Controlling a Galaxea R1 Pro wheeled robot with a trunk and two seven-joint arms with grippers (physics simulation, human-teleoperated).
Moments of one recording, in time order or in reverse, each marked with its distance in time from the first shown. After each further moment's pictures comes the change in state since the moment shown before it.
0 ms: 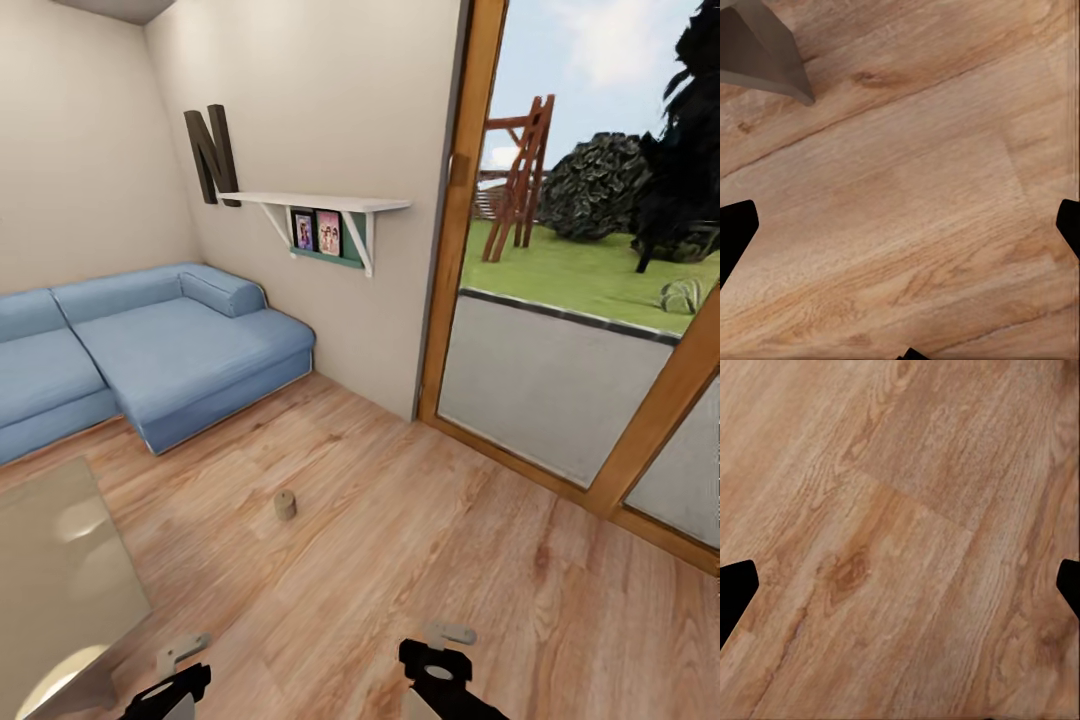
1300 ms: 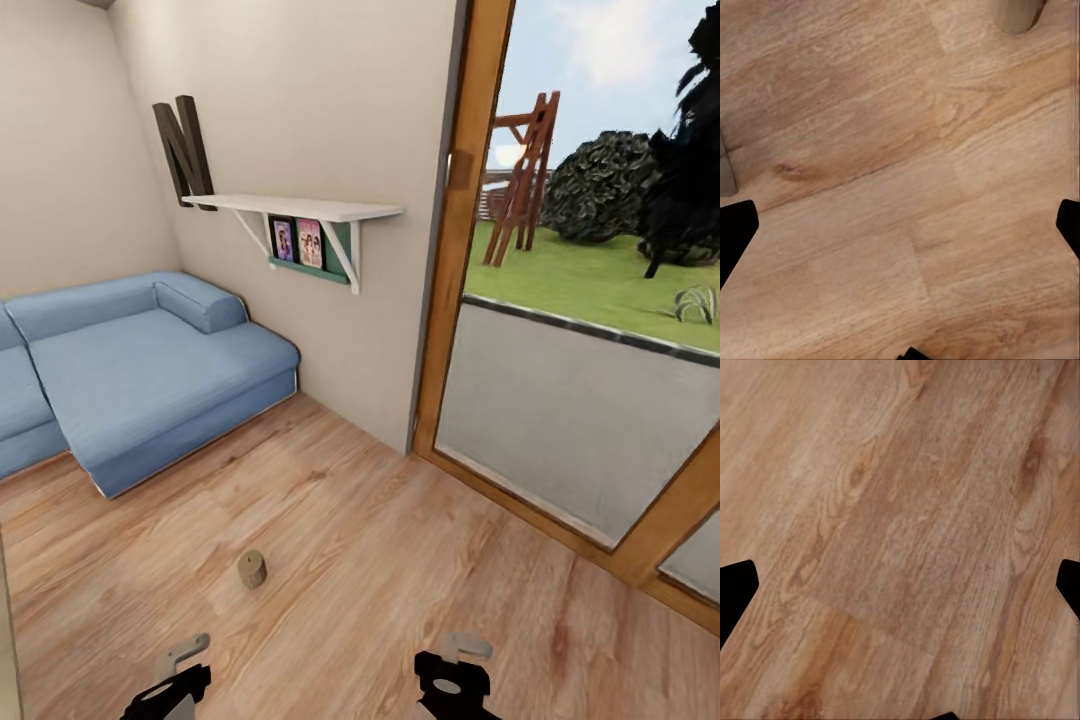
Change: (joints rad) left arm 0.002 0.000 0.000 0.000 0.000 0.000 0.000; right arm 0.000 0.000 0.001 0.078 0.014 -0.045 -0.048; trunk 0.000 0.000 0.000
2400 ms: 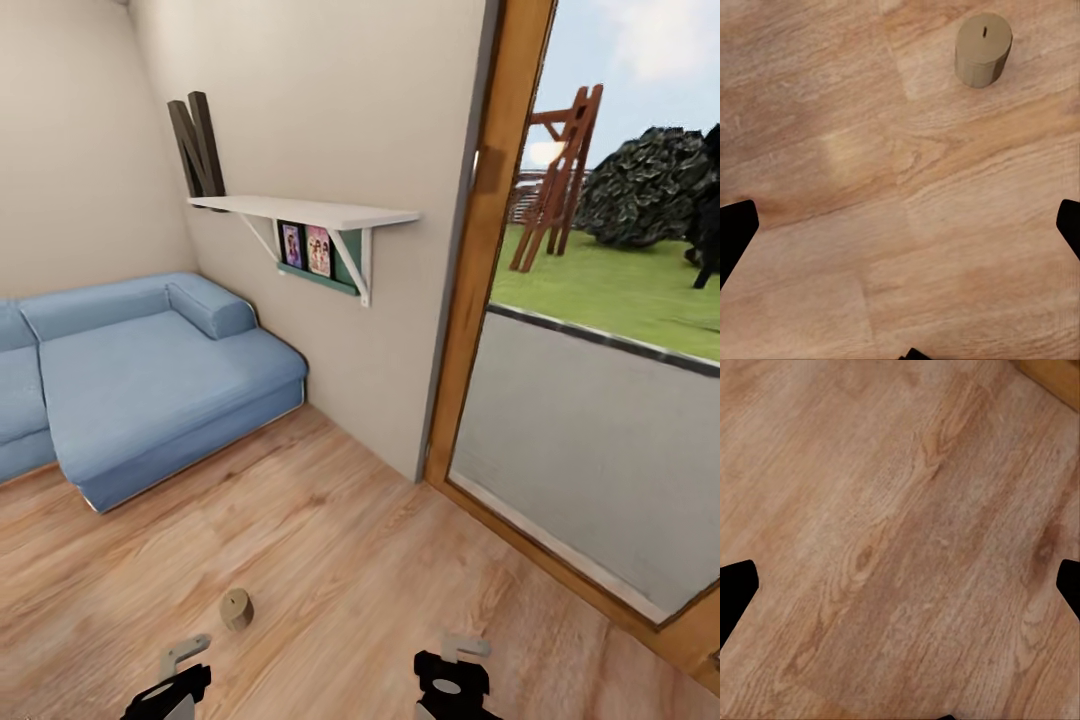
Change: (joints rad) left arm 0.000 0.000 -0.008 0.000 0.000 0.000 0.000; right arm 0.000 0.000 0.006 0.000 0.006 0.000 0.002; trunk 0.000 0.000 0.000
